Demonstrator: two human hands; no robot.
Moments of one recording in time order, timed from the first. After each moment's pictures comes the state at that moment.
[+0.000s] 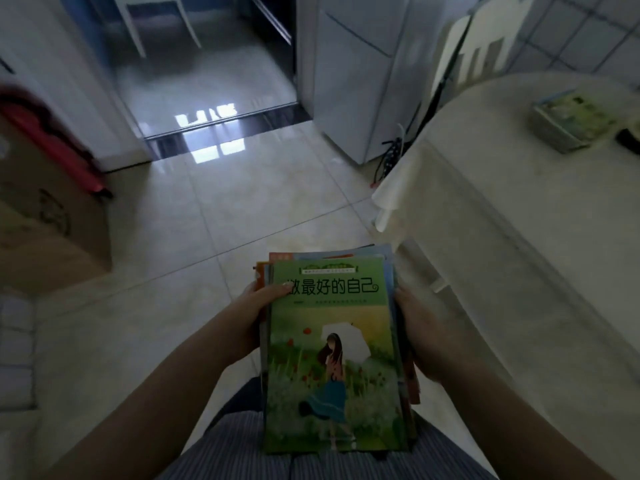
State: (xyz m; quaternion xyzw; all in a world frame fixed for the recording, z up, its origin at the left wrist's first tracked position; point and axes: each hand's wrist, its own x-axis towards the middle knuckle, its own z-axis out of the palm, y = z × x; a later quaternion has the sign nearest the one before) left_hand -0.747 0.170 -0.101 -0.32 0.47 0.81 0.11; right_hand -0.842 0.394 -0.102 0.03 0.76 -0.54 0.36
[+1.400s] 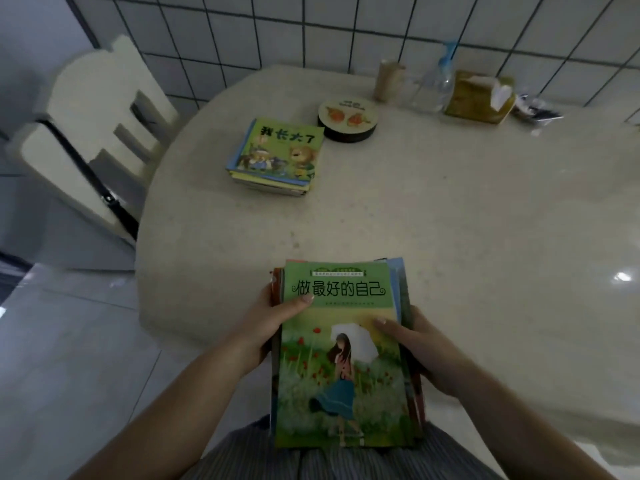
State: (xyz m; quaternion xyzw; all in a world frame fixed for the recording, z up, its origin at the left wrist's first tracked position) left_hand -1.258 0.443 -0.100 -0.04 0.63 0.65 0.42; right_hand -1.129 0.642 -0.094 0.36 0.61 -0.69 0.13
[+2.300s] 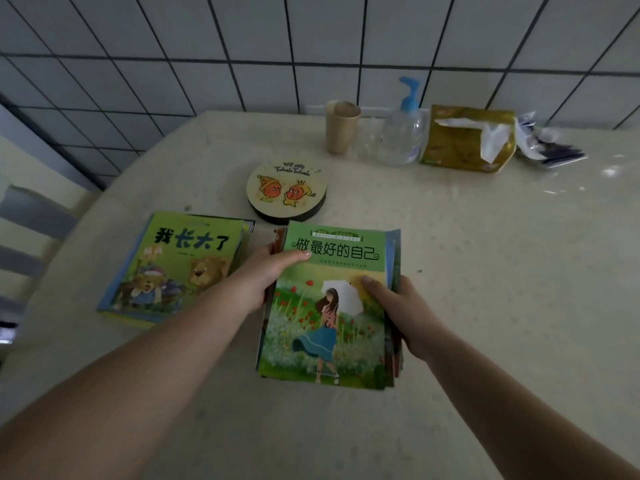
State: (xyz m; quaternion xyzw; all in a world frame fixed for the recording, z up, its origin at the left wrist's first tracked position) left_hand -1.509 0.720 -0.111 -0.02 0.72 0.56 0.41; right_hand -1.359 0.883 -0.144 0.35 0.60 -0.71 0.04
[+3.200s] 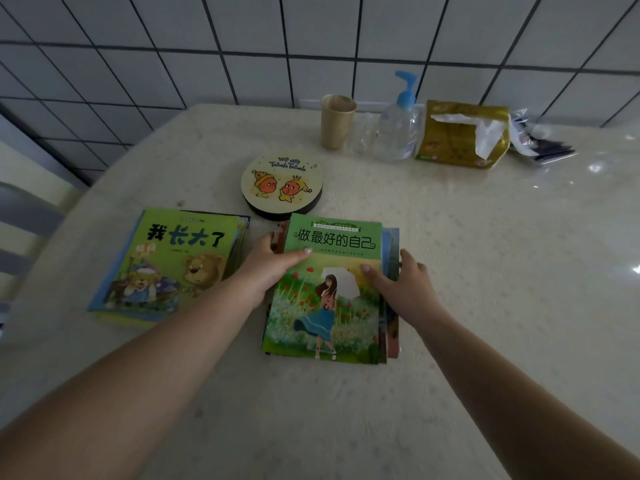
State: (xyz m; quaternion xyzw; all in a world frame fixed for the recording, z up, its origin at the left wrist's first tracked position) left_hand -1.515 0.724 -0.127 0.01 0.78 0.51 0.35; right_hand -1.370 0.891 -0.120 0.42 0.80 -0.43 0.07
